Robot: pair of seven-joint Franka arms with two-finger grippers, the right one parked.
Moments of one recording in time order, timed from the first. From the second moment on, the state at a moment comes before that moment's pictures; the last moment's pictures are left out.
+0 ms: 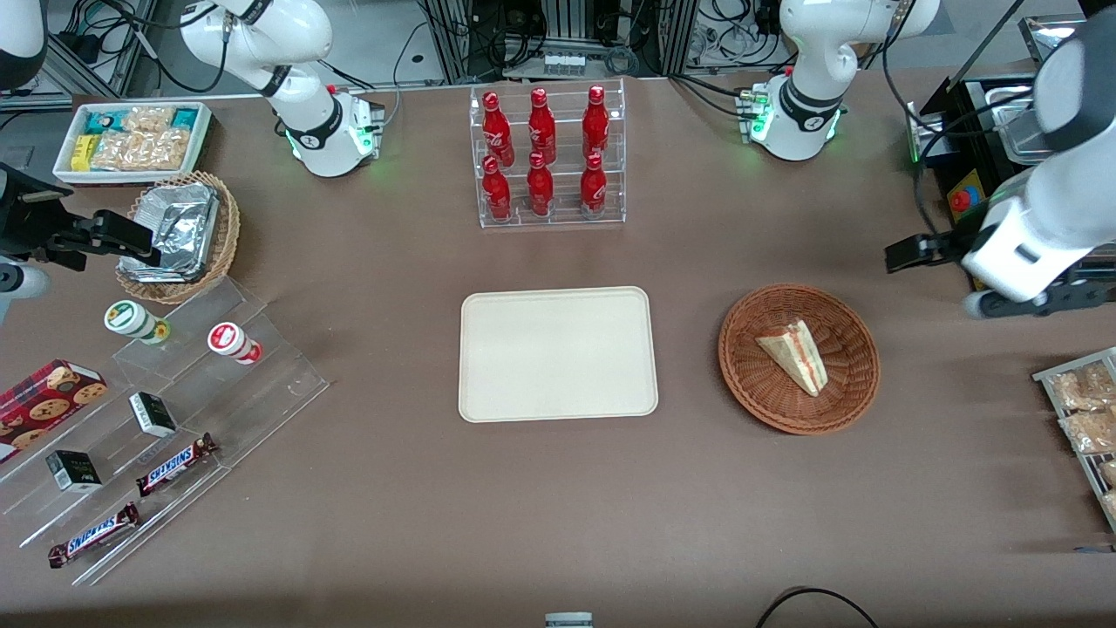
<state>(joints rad) -0.04 0.10 -0.05 -1.61 -0.02 1.46 -0.17</state>
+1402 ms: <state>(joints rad) -0.13 0.14 -0.05 -2.14 -0.02 2.25 -0.77</state>
